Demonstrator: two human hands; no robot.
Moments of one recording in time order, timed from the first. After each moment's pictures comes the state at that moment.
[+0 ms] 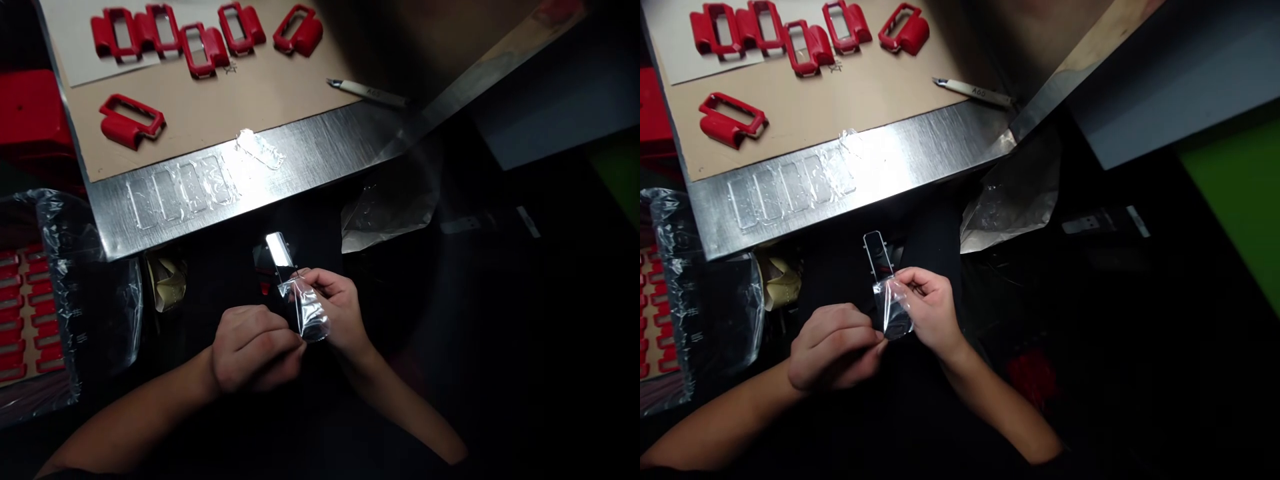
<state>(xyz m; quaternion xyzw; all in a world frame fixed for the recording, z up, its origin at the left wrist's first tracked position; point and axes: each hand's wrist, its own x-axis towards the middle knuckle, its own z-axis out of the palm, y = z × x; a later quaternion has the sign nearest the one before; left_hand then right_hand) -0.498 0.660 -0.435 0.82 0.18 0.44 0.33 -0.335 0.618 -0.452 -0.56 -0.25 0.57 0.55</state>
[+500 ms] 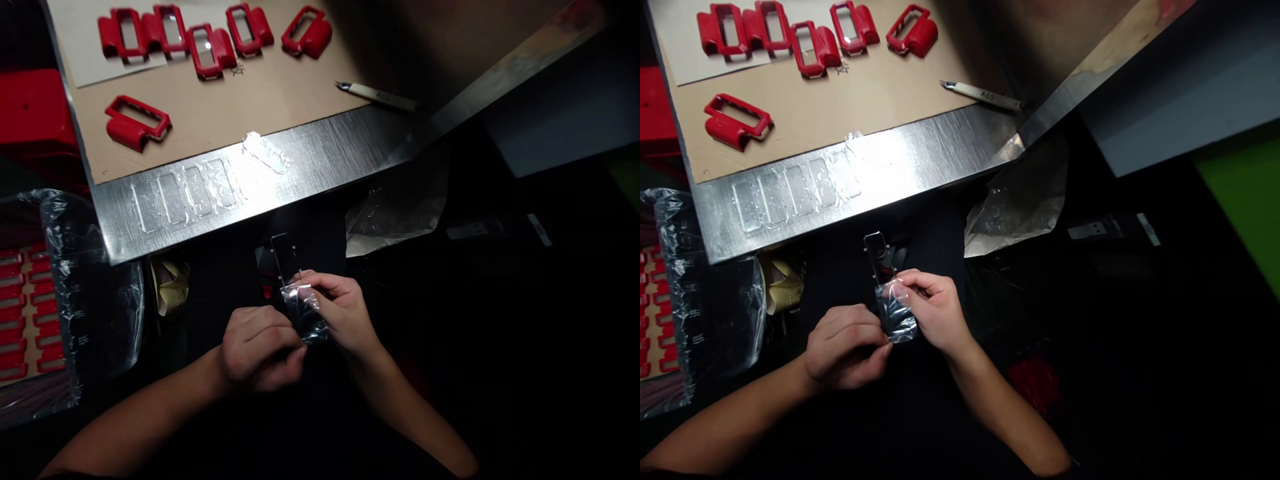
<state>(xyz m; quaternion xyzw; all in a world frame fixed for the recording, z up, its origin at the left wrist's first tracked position) -0.498 0.665 -0.448 0.81 0.19 0.41 0.37 -0.323 0.626 -0.455 -0.54 -0.30 0.58 0.53</state>
